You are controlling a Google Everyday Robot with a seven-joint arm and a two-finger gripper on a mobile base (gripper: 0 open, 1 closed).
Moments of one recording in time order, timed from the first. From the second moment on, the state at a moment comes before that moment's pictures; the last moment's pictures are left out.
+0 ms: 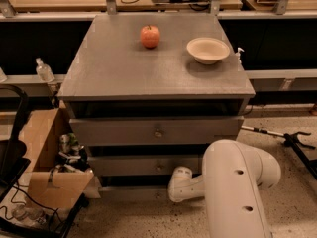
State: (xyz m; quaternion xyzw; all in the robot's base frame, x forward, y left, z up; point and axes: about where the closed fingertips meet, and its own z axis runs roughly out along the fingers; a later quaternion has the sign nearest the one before) arm 0.589 -0.093 0.177 -0.73 0.67 -0.07 0.10
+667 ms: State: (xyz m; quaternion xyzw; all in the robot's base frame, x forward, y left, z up) arm 0.588 -0.093 0.175 -0.73 0.67 -0.07 0.10
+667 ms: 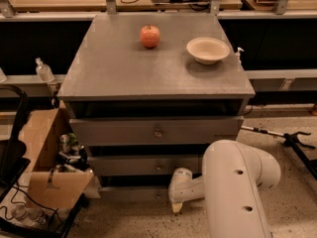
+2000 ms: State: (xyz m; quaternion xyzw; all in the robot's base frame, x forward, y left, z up) arm 0.585 -0.093 0.173 -0.73 0.67 -0.07 0.09
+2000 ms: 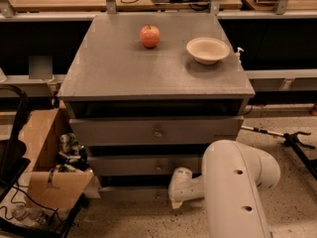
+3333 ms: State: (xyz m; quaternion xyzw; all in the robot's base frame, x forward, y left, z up) arm 0.544 -0.100 0.187 -0.71 0.70 -0.06 0.04
